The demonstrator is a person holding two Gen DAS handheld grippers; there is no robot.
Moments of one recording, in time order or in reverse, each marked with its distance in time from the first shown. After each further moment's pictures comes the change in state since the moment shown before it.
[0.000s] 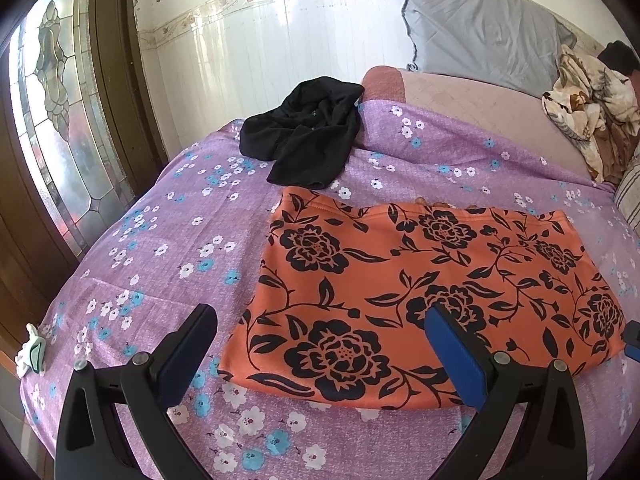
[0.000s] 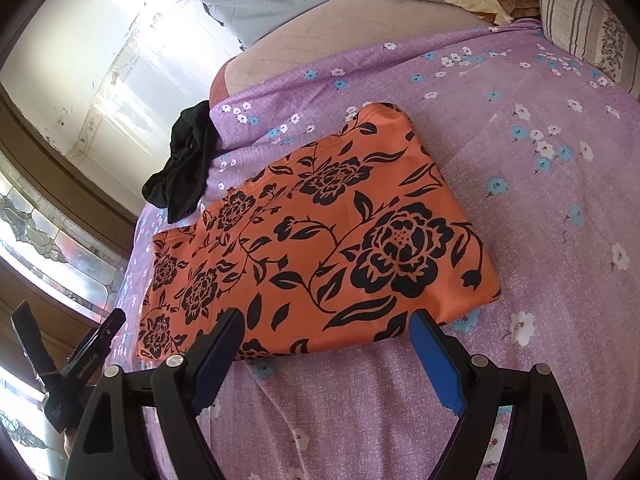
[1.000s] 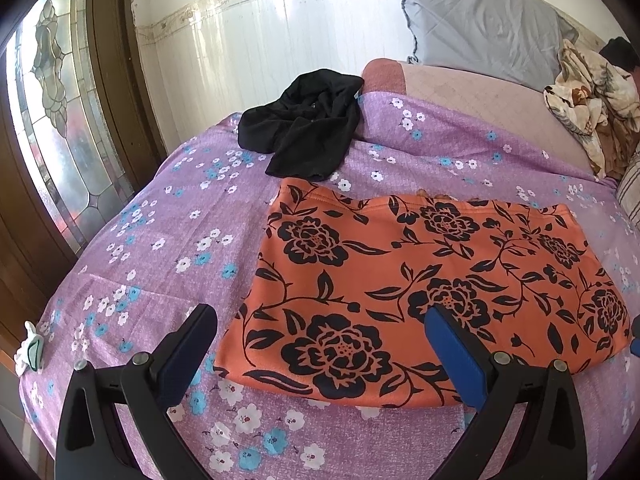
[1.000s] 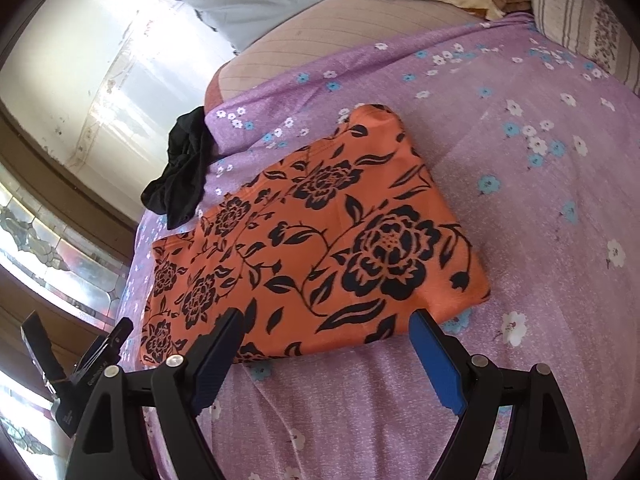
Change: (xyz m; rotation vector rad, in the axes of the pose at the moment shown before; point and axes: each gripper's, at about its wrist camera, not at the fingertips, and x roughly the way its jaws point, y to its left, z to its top) left arm 0.007 0.001 -0.002 -0.005 0.027 -0.004; right arm -0.002 -0.013 0.003 0.039 0.008 -0.003
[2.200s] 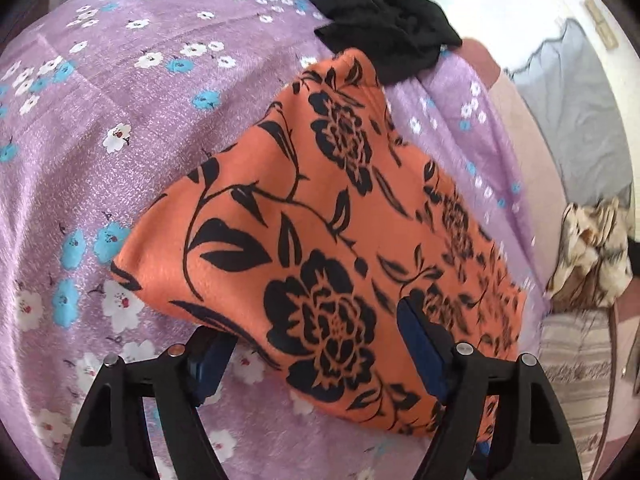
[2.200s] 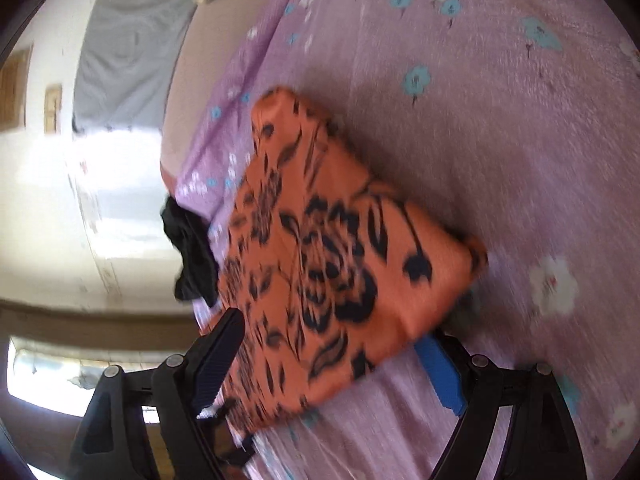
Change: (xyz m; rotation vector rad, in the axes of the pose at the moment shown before) left arm 0.085 0.053 -0.026 -0.643 0.373 -0.341; right arm 0.056 -0.078 0.004 0.600 0.000 0.261
